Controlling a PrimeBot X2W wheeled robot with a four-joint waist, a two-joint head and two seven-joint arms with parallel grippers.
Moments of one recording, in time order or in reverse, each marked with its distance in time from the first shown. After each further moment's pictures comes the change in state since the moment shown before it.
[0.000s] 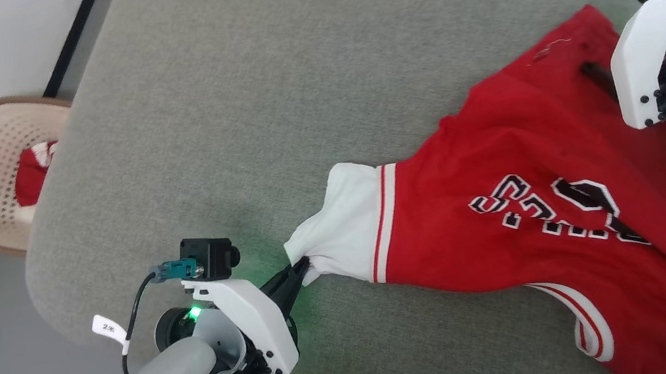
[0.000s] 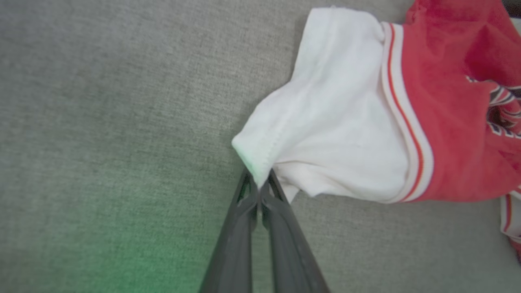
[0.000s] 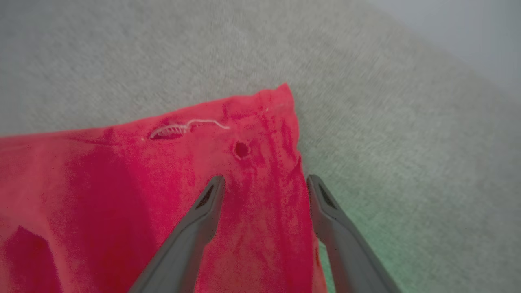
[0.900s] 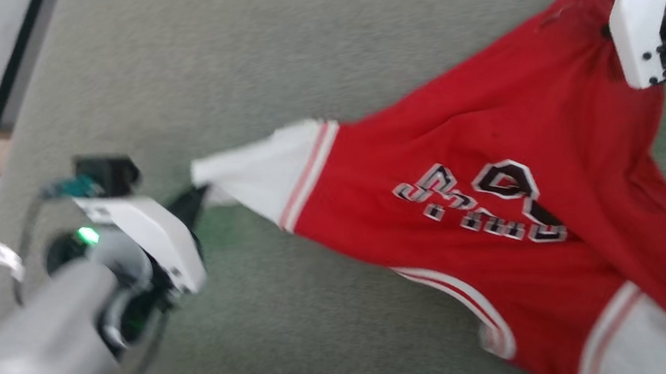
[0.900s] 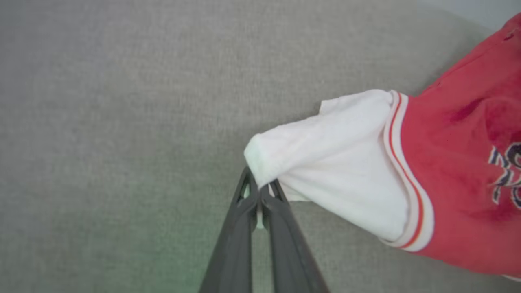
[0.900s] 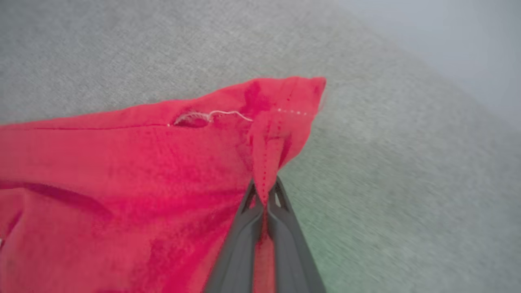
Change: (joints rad) left arm -0.175 0.102 0.043 0.100 0.024 -0.034 0.048; right arm -0.200 -0.021 0.210 0.170 0.159 0.000 0.107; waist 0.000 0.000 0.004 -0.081
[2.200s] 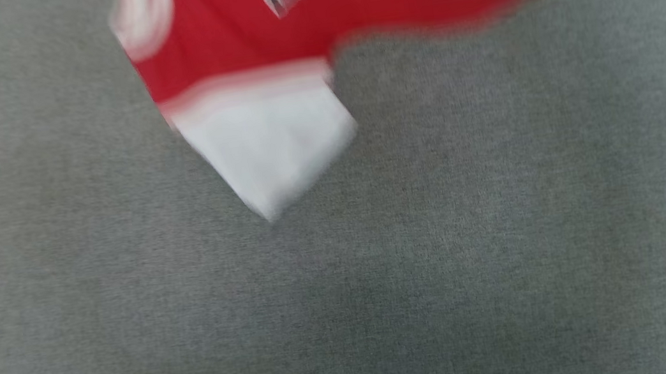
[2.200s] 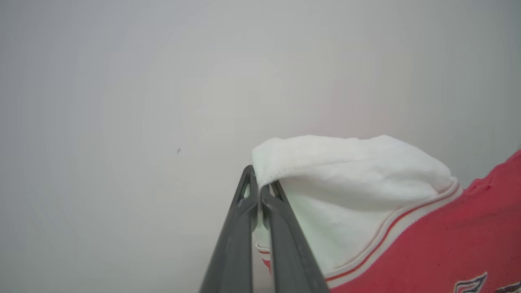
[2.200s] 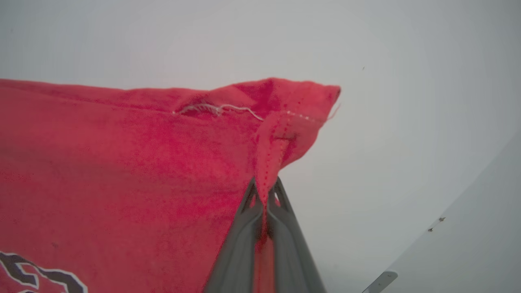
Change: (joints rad) left arm -0.925 -0.082 0.095 0.432 0.246 -0.067 -0.016; right arm -0.382 0.206 -0.401 0.076 -0.413 0.000 -0.523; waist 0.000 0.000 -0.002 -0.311
